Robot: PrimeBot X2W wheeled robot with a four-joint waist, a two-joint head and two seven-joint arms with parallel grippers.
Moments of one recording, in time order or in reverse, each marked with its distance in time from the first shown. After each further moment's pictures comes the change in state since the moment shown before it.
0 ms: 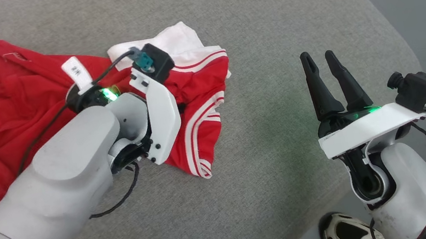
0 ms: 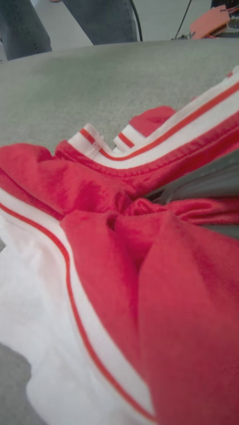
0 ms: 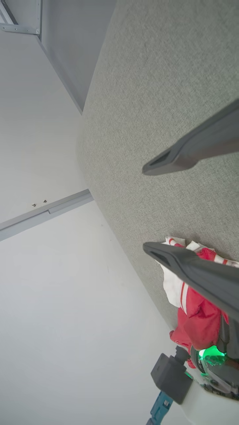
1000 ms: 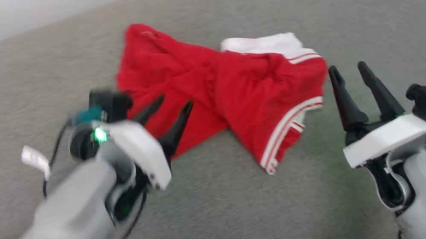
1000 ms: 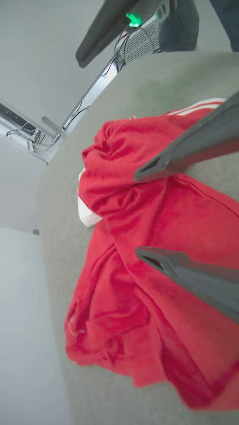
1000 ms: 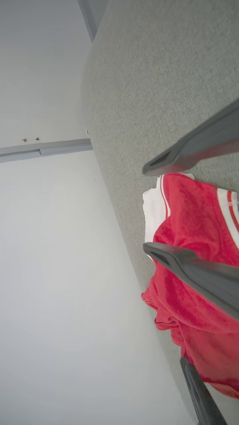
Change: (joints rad) left arm 0.181 0.034 0.065 -0.056 -0.184 0.002 -0.584; right arm 0.045 -0.021 -0.113 0.044 -0.230 0.000 0.000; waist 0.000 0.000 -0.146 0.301
